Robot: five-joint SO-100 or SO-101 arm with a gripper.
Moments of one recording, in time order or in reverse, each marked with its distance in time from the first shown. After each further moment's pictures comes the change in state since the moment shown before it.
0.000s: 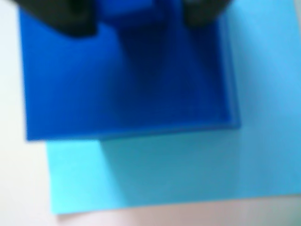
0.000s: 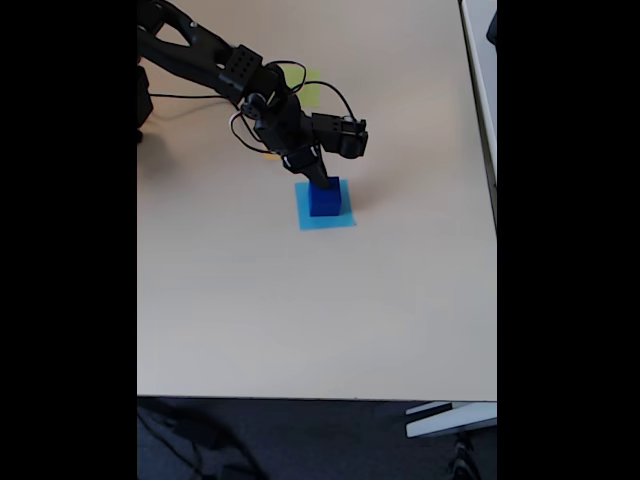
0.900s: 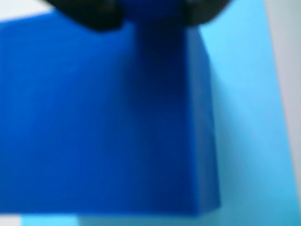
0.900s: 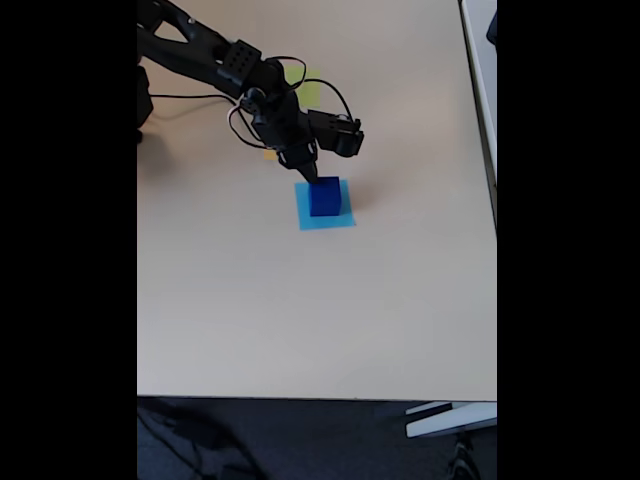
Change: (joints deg) arm -0.3 2.1 -2.1 7.9 -1.7
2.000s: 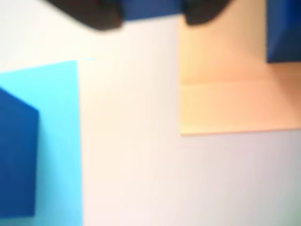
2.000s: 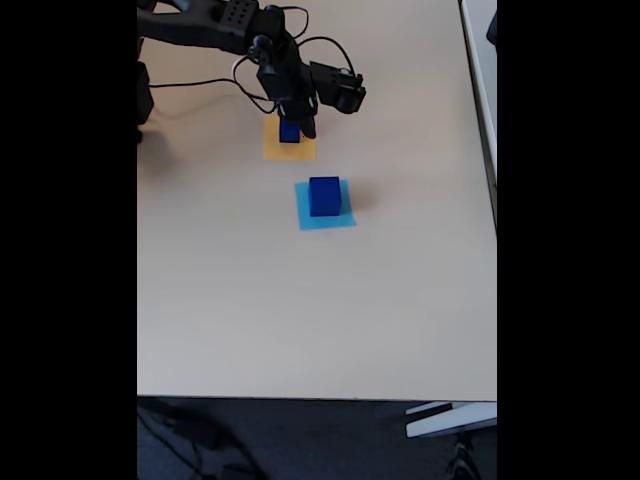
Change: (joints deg) arm -11.3 7.1 -5.4 16.2 15.3
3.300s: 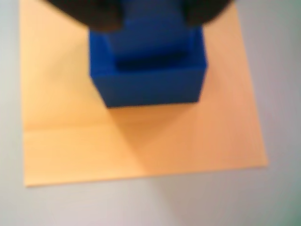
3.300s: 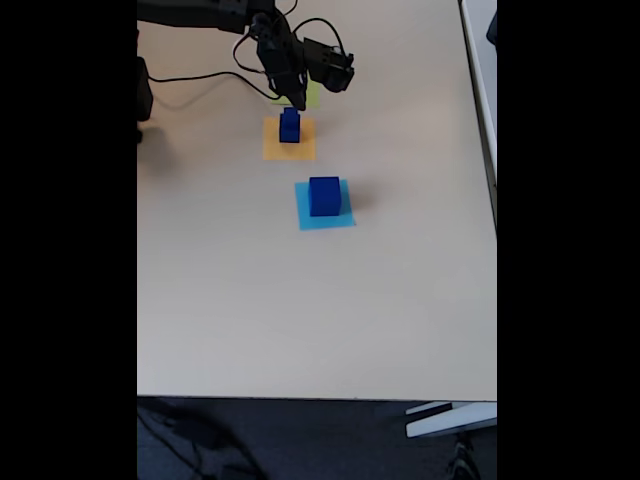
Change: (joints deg) arm -7.8 6.2 13.3 -4.3 11.9
